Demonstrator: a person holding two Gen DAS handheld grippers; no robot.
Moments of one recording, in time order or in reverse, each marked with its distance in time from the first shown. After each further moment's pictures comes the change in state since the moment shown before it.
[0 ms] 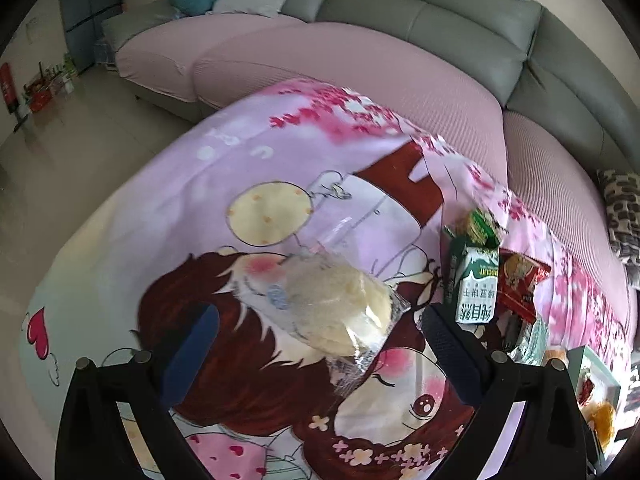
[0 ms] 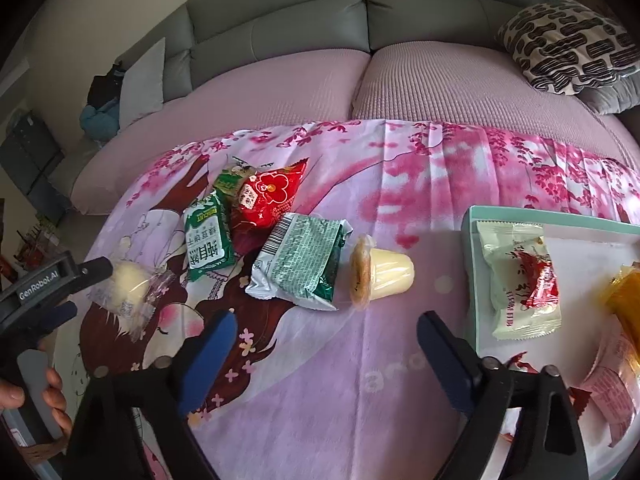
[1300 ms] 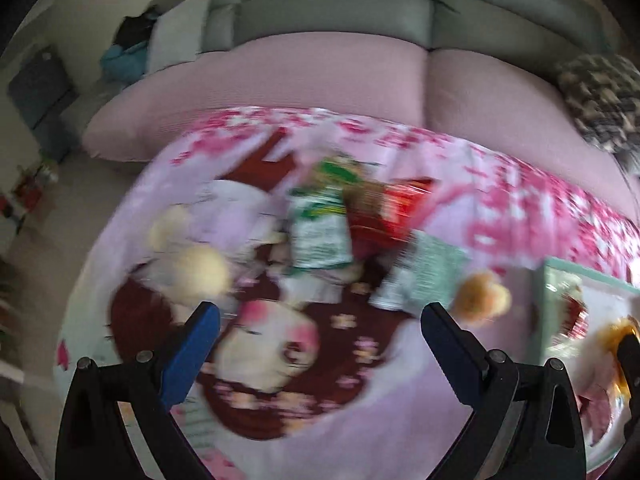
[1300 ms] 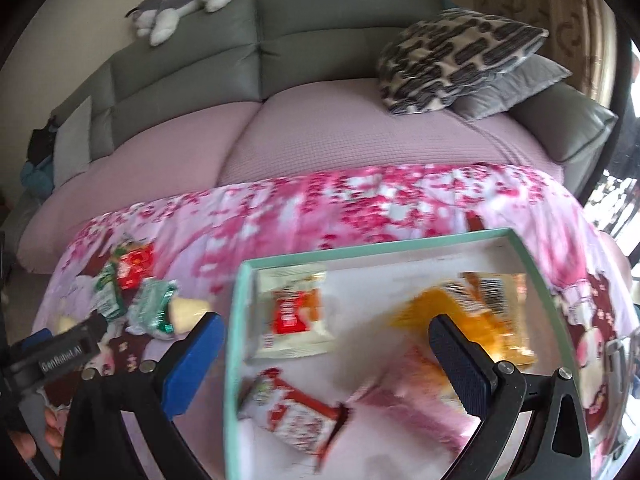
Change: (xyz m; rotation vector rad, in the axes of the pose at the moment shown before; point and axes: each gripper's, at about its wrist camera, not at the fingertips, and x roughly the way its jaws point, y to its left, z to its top) left arm -0.044 -0.130 -0.050 0.291 -0.030 0.110; right arm -0.092 -0.117 0.007 0.120 -0.137 -0.222
